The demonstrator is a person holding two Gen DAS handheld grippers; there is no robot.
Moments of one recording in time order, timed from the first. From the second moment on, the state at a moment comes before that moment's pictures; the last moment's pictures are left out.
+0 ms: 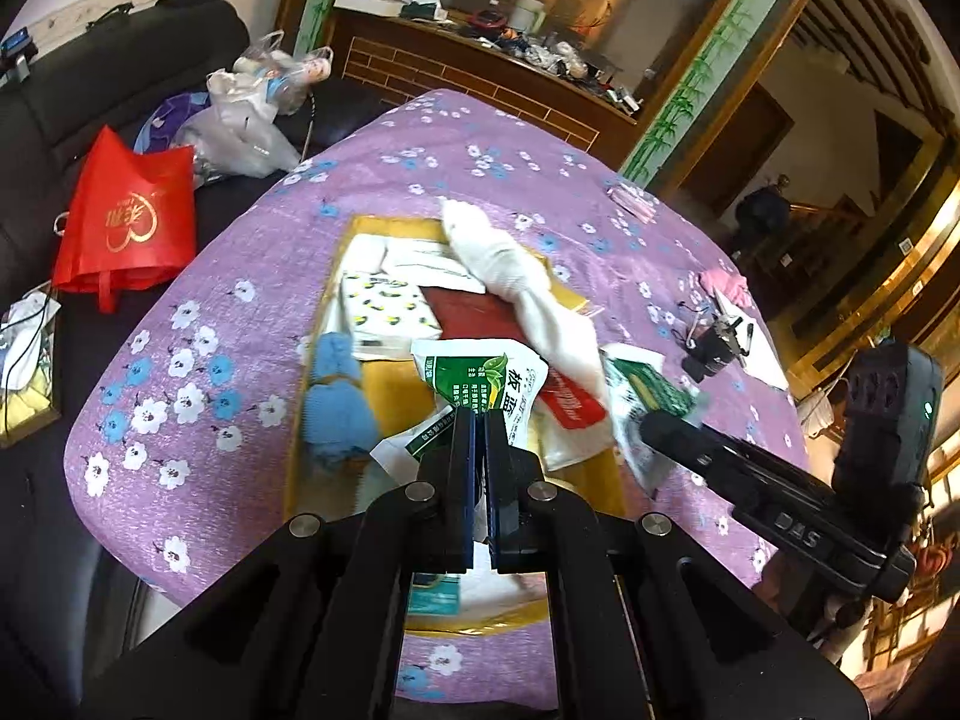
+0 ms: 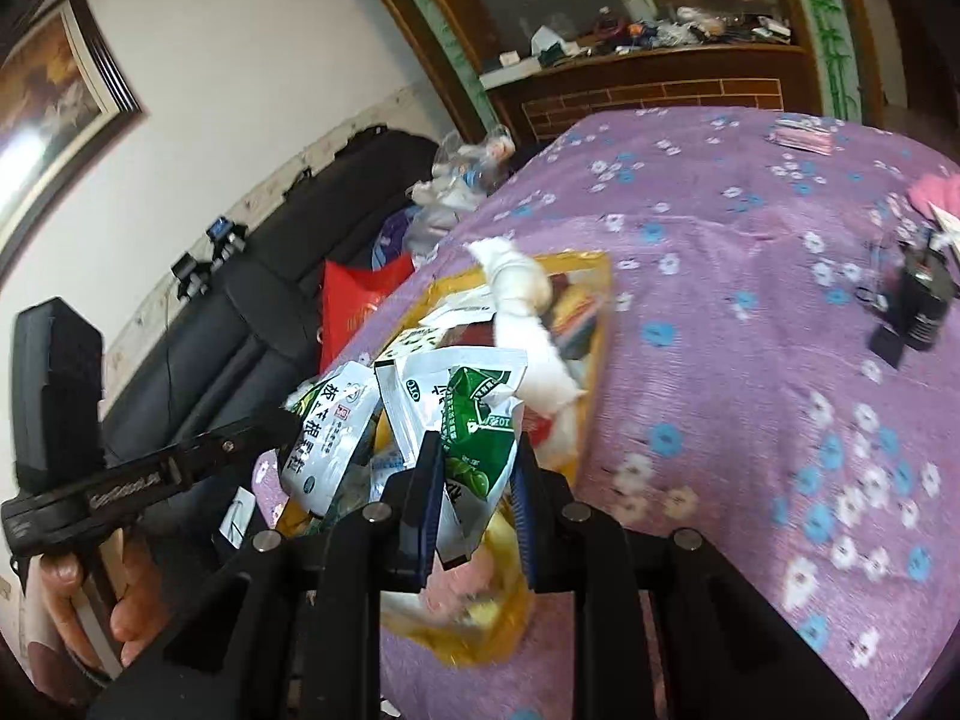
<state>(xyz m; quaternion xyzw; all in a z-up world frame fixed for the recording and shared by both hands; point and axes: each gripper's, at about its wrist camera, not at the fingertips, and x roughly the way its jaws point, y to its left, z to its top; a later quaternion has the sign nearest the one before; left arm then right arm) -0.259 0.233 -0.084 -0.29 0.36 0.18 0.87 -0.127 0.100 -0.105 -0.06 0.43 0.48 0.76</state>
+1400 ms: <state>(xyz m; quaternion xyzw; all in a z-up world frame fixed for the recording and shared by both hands) -0.280 0.150 -0.086 -0.14 0.37 0.34 0.85 -0.180 0.053 -0.105 -0.01 0.39 0.45 0.80</state>
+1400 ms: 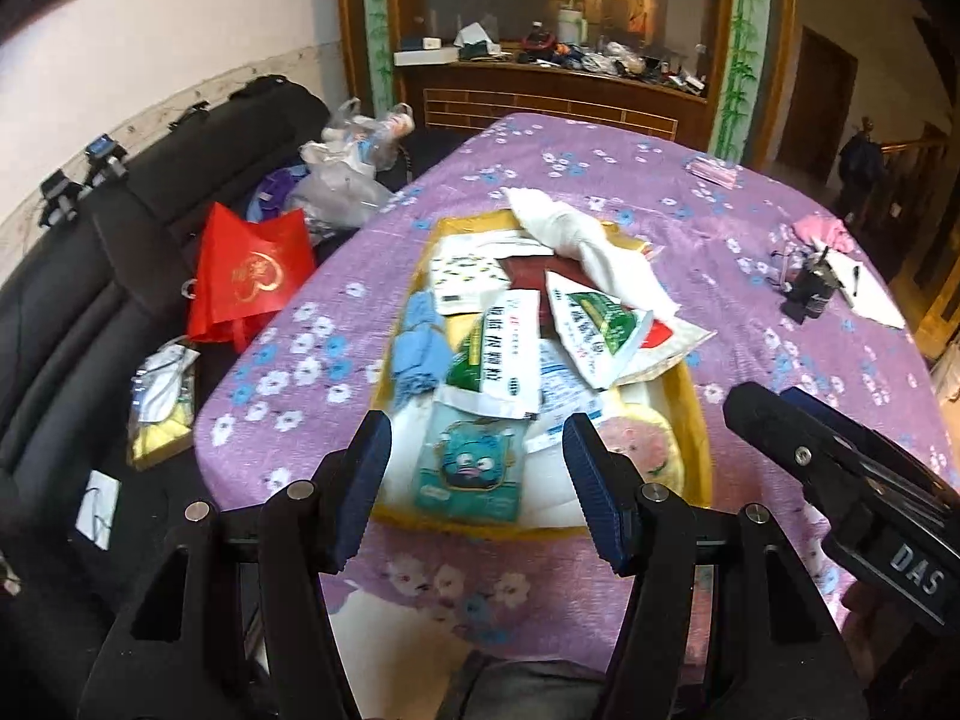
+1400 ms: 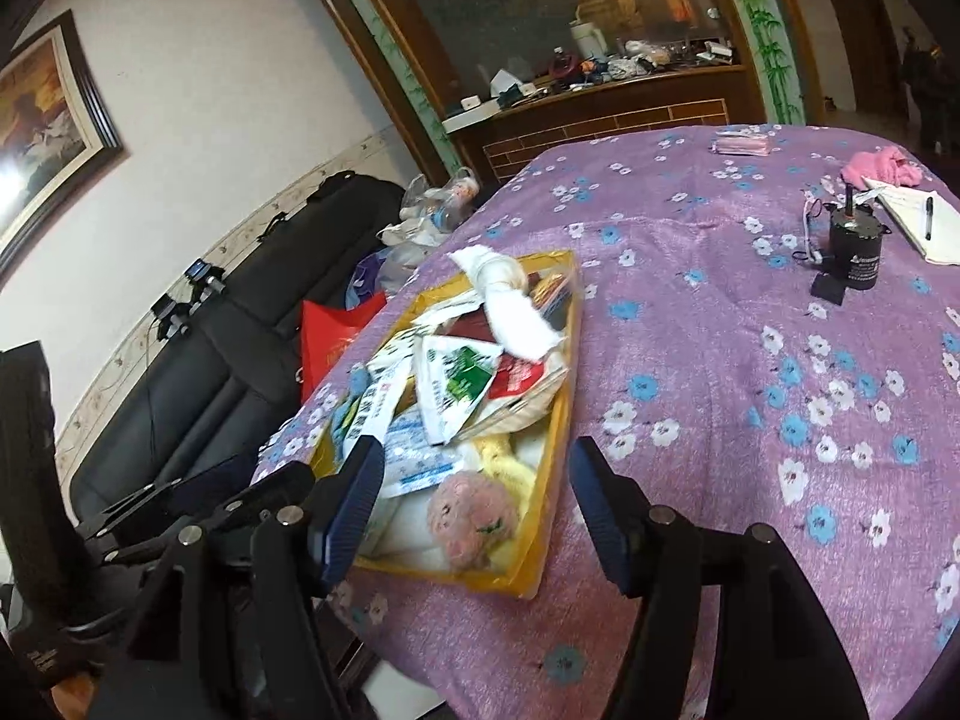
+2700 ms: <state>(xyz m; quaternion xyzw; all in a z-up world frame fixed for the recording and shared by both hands) -0.294 0.153 -0.094 -0.14 0.39 0.34 0.84 -0.197 0.066 -0.107 -0.04 0.41 0.45 0.79</state>
